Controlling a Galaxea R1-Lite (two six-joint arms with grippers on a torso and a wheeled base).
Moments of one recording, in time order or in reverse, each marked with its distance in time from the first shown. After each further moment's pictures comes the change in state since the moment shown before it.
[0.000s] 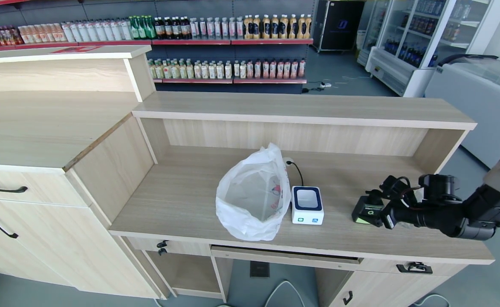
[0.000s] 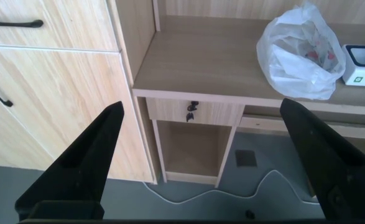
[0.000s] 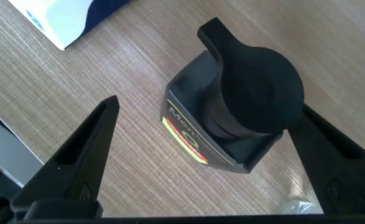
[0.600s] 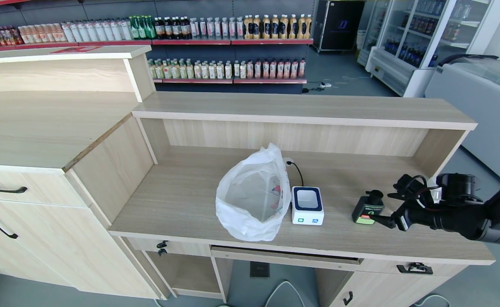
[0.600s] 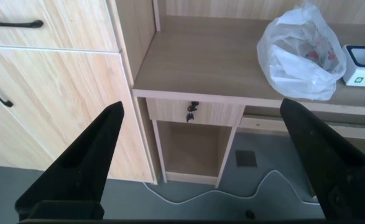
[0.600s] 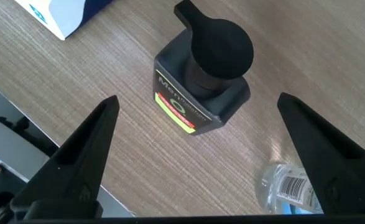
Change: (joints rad) left arm 0.000 0.000 0.000 0.000 0.000 0.000; right arm -0.049 -0.102 0.108 -0.001 -0.007 -0.004
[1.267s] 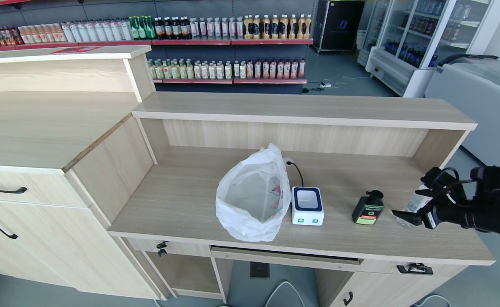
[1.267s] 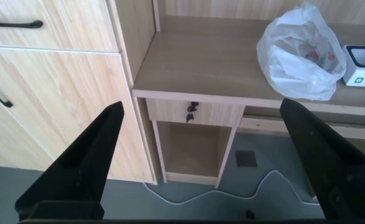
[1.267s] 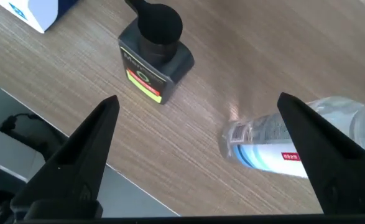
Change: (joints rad) left arm 0.000 0.000 0.000 0.000 0.000 0.000; right arm -0.085 -0.169 0.081 0.077 -0.036 -0.005
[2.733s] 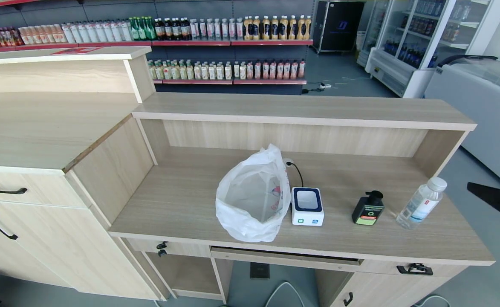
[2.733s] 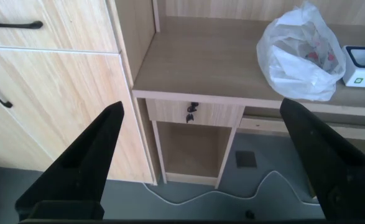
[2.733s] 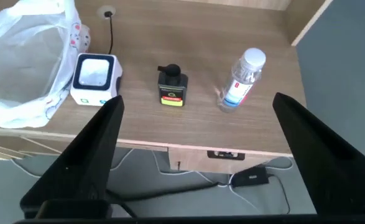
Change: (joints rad) left arm 0.000 0.000 0.000 0.000 0.000 0.000; right arm 0.221 -0.985 0.245 0.427 -0.509 0.602
